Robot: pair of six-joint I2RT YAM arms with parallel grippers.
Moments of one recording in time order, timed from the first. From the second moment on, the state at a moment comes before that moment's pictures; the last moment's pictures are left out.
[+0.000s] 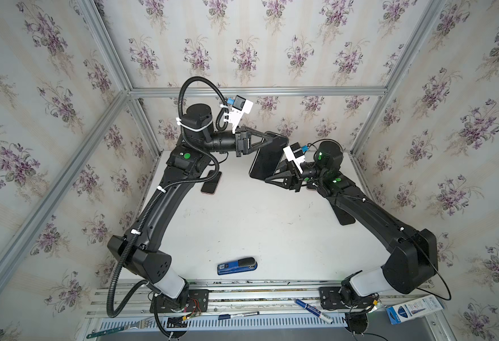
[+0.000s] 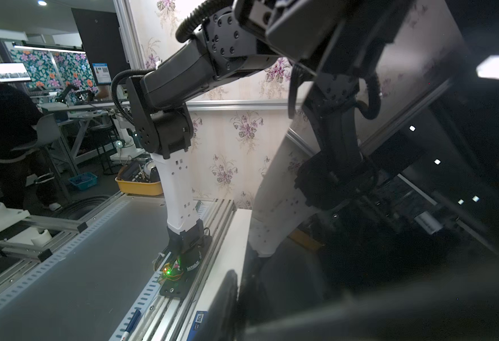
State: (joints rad) left arm -0.41 1.61 1.90 -0.28 1.06 -0.50; right arm 0.42 1.48 1.27 0.24 -1.31 0.03
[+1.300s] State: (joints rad) left arm -0.31 1.60 2.00 -0.32 0.94 -0.88; right arm 0.36 1.31 1.09 0.26 -0.75 0.43
